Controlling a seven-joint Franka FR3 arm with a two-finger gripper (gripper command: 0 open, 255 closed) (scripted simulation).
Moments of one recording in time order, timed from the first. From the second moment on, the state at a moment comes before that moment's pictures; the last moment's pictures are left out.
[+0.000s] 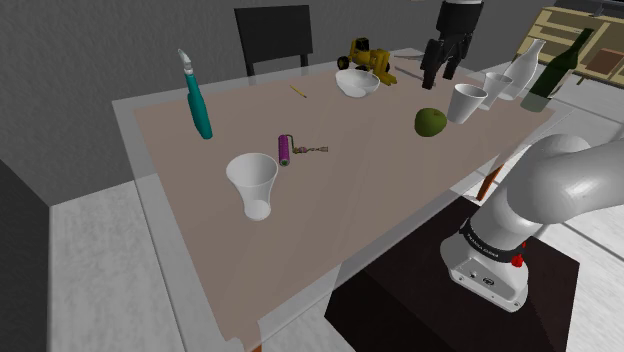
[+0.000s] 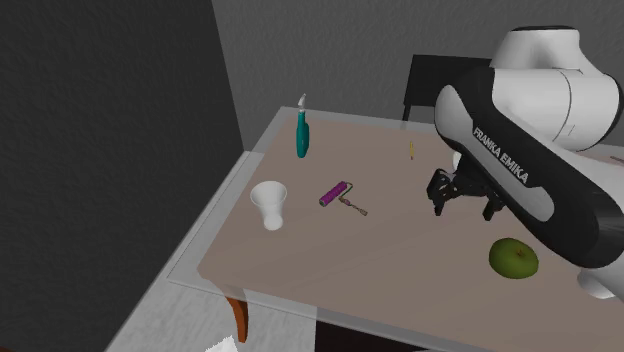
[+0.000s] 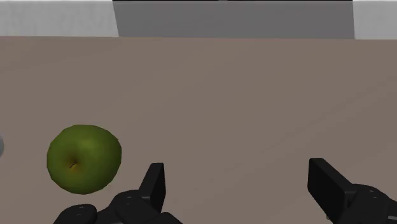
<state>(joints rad) -0.02 -0.77 -0.05 -2.40 -0.08 1.53 0.05</state>
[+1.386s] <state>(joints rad) 0.17 -0.47 0.19 -2.42 0.25 1.95 0.31</state>
